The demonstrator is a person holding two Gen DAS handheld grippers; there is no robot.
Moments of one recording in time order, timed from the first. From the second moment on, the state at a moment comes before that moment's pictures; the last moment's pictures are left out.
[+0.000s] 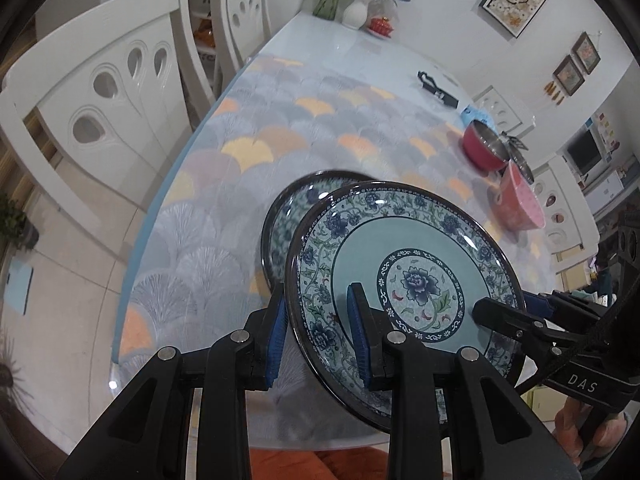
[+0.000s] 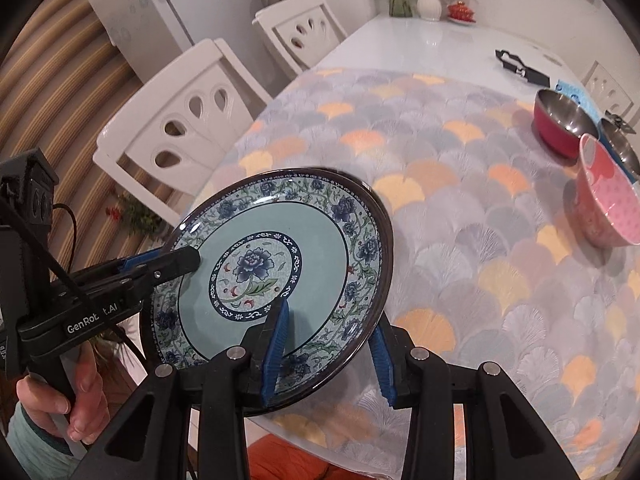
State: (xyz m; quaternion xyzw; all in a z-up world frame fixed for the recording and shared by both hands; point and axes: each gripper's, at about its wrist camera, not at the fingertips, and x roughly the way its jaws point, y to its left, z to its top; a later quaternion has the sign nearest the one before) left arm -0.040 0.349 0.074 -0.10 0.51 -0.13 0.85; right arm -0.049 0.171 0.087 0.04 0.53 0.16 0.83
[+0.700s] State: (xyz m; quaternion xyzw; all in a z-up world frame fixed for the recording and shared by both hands) left arm -0.024 0.349 0.044 -0.09 0.54 -0.11 0.83; right arm -0.027 0.174 0.037 0.07 0.60 0.16 0.78
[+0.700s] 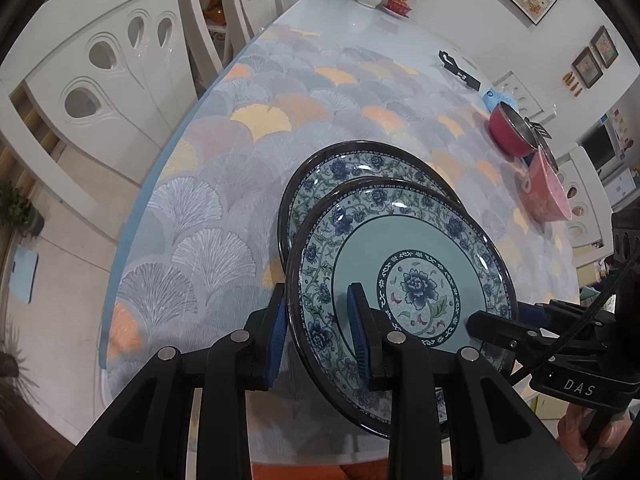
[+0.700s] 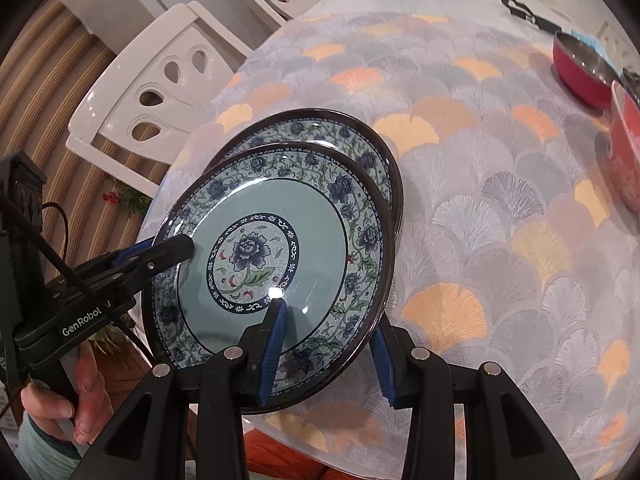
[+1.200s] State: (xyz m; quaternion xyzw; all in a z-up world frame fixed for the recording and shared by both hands) left arm 0.005 0.354 0.046 -0.09 0.53 -0.09 0.84; right arm -0.012 0.170 0.028 0.08 0.61 0.12 0.78
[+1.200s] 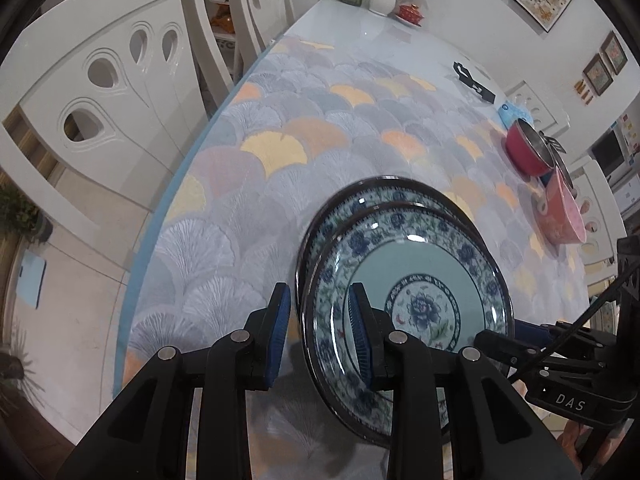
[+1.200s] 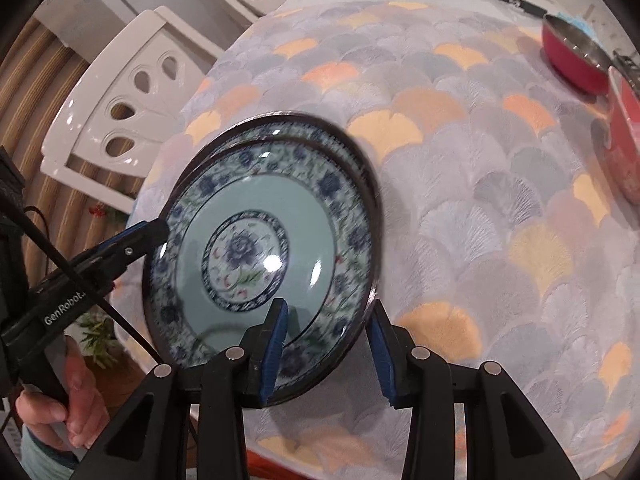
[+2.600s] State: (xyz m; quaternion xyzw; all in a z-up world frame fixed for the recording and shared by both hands) left arm 0.052 0.354 0.073 -0.08 0.51 -0.11 0.85; right arm -0.015 0.158 0.048 0.04 0.68 0.14 0.72
